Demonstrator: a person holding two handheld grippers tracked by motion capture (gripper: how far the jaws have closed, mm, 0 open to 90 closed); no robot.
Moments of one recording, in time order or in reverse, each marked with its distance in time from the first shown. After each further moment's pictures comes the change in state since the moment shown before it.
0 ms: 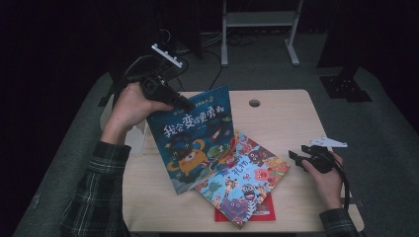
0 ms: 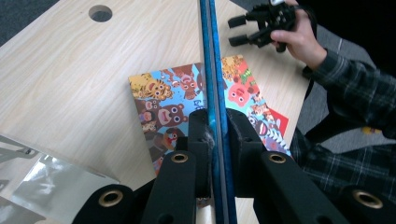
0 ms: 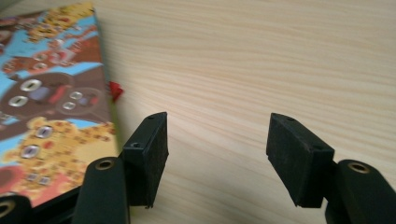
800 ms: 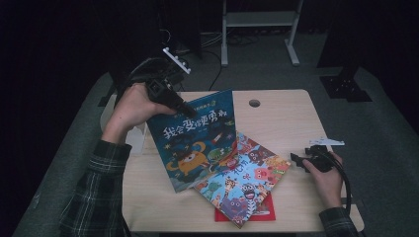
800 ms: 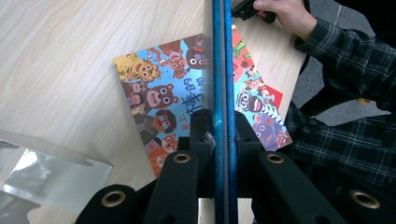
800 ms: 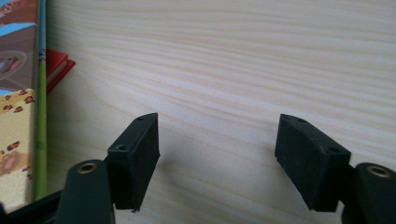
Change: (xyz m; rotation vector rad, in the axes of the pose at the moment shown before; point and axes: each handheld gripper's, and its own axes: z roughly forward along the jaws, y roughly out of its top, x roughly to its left) left arm -0.006 0.006 0.009 0.108 -0.015 0.005; right arm -0.016 -0.010 0.018 0.089 -0.032 0.033
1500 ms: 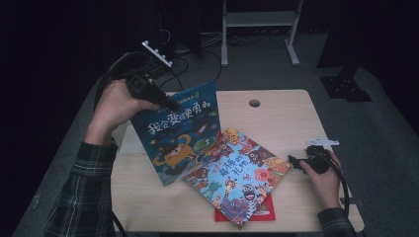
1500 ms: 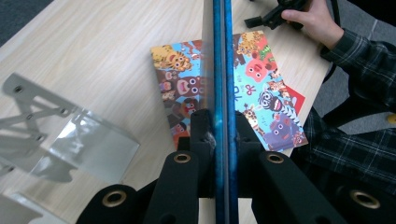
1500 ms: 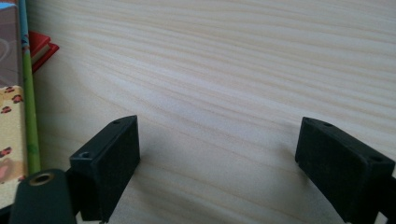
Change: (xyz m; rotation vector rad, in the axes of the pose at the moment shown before) left arm 0.004 -0.025 -0.039 -0.039 0.116 -0.074; right arm 0.006 0.001 0.005 0.031 -0.050 -0.050
